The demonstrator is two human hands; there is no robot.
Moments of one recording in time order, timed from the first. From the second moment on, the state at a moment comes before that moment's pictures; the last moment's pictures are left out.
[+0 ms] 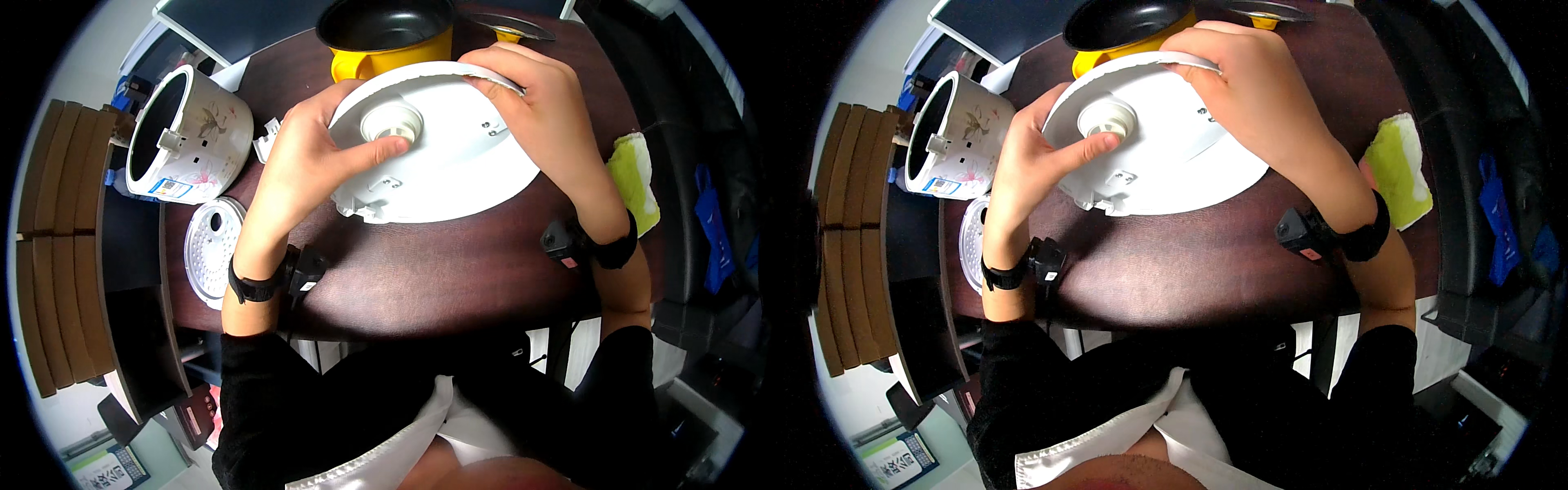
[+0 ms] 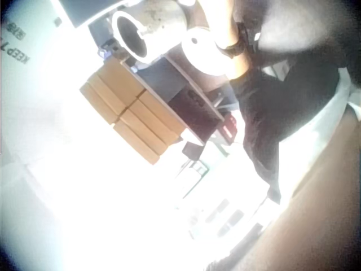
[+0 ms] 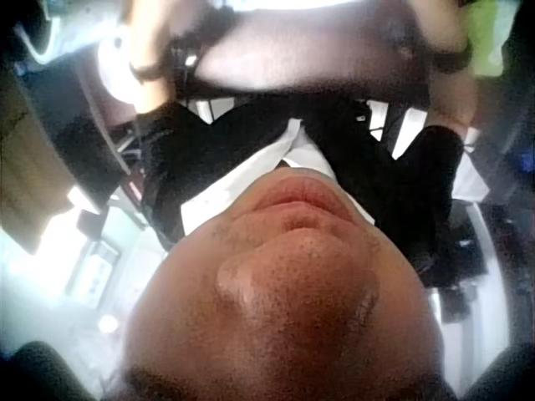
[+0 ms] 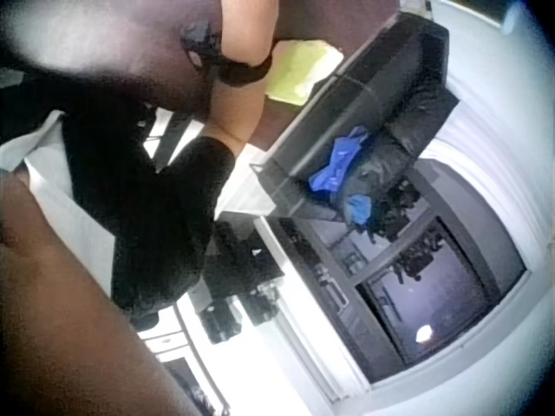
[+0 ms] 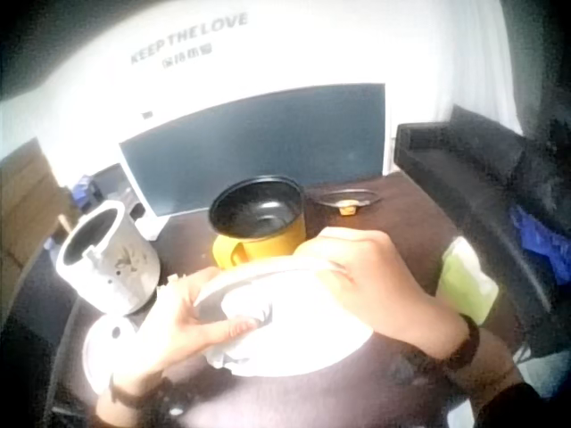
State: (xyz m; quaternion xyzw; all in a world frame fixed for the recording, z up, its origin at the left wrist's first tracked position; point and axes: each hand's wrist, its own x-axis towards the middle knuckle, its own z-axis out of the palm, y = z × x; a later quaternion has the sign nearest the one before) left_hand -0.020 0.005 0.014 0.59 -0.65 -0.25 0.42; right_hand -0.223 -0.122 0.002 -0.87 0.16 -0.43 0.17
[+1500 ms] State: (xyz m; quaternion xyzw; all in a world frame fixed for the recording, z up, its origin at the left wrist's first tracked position) left_hand -0.002 0.053 -0.015 0.53 -0.83 -0.14 0.11; right_hand -0.267 -0.010 -0.030 -0.98 0.05 -0.12 0.12
